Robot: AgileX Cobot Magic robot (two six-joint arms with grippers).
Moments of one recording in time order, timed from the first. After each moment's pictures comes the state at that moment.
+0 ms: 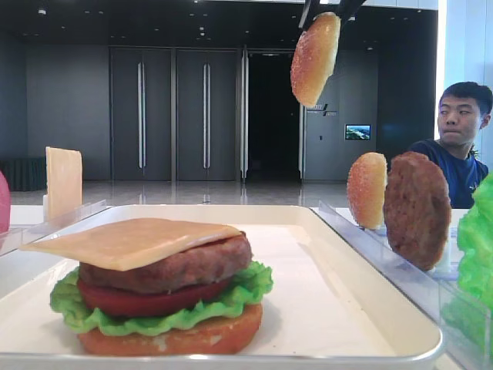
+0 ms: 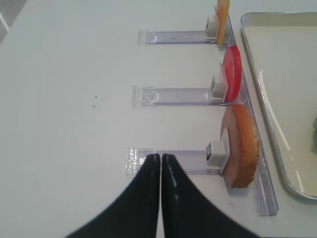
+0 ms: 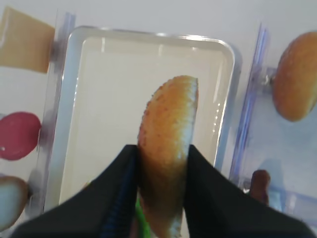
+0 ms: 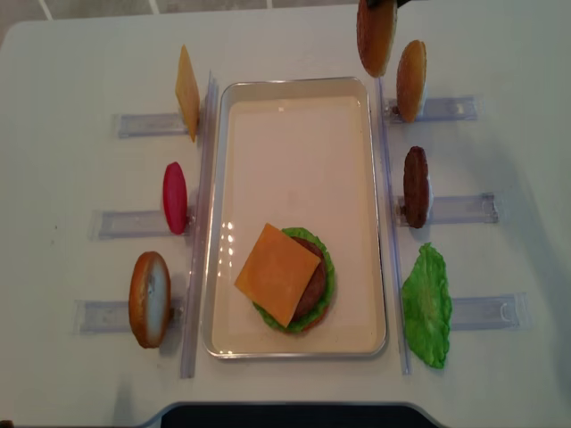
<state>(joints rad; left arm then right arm) 0.09 -0.02 -0.47 -0.01 1.11 0.04 0.39 1.85 -1.84 0.31 1.23 0.16</state>
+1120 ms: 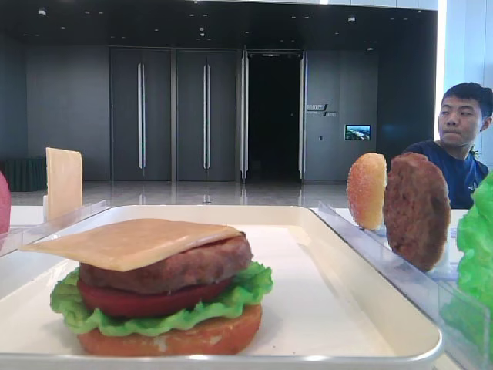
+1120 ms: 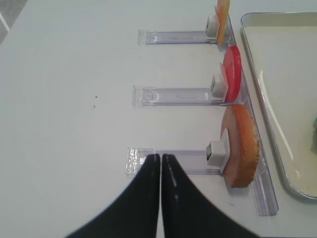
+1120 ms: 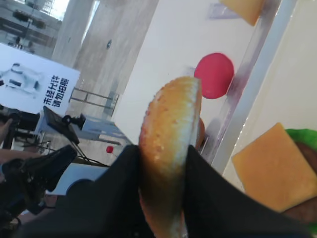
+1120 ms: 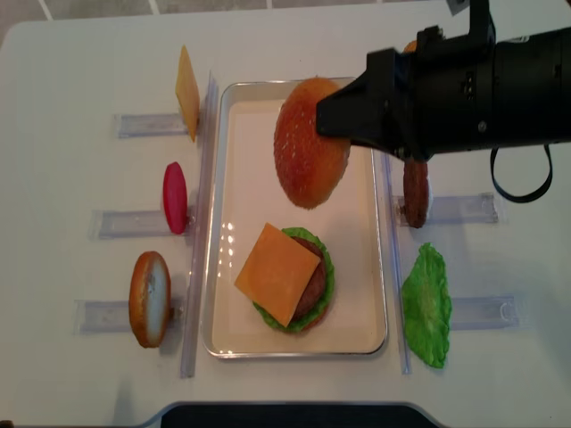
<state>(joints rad) 0.09 -0.02 -0.47 0.00 1.11 0.04 0.47 1.30 -0.92 1.33 0.81 -0.60</state>
